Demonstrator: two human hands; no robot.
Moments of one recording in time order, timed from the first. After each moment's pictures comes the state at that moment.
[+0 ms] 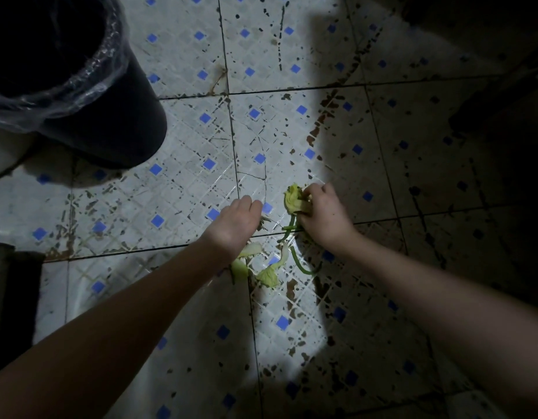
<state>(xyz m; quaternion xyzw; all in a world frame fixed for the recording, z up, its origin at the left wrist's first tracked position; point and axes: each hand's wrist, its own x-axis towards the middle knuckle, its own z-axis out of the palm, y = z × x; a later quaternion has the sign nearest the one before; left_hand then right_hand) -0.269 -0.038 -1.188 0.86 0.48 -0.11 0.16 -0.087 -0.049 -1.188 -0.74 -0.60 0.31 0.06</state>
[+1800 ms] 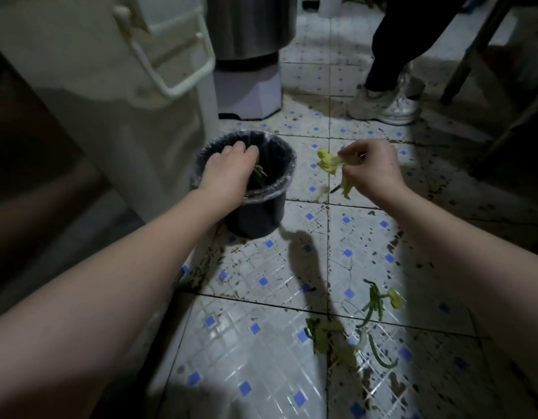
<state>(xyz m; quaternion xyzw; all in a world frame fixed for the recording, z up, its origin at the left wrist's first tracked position) -0.438 0.040 -0.971 0.75 0.66 0.05 -0.09 -0.209 0.082 -0.979 -0.64 -0.65 0.21 0.34</state>
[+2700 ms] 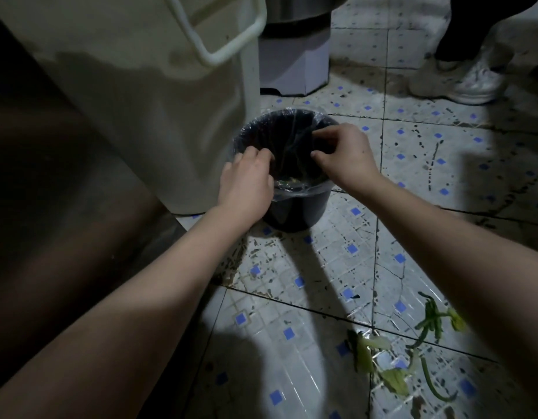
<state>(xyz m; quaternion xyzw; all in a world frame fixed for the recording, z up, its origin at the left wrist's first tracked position) -0.472 0.038 -1.015 0.66 0.74 0.12 0.01 -0.322 0.116 -1.017 -0.54 -0.74 0.26 0.30</state>
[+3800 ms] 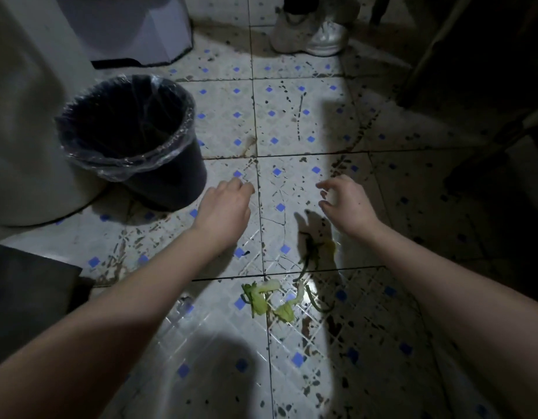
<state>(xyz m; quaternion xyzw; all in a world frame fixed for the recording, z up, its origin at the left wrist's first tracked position) -0.307 0.013 -1.093 0.82 0.58 0.01 0.05 -0.080 0.007 -1.103 -0.70 -0.67 0.22 0.14</state>
